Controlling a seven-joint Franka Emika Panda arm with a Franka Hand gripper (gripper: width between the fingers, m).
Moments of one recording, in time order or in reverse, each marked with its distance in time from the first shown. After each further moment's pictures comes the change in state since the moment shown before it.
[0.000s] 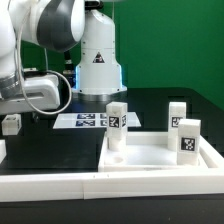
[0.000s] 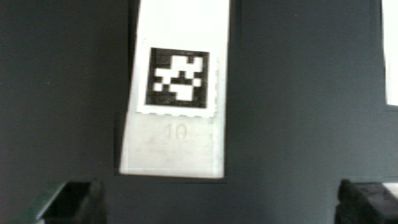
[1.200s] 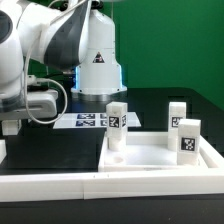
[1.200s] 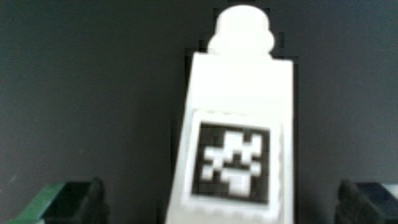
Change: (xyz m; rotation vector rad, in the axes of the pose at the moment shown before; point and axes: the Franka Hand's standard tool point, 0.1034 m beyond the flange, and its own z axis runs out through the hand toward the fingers) arm -0.023 0.014 0.030 -0.105 -0.232 -0.015
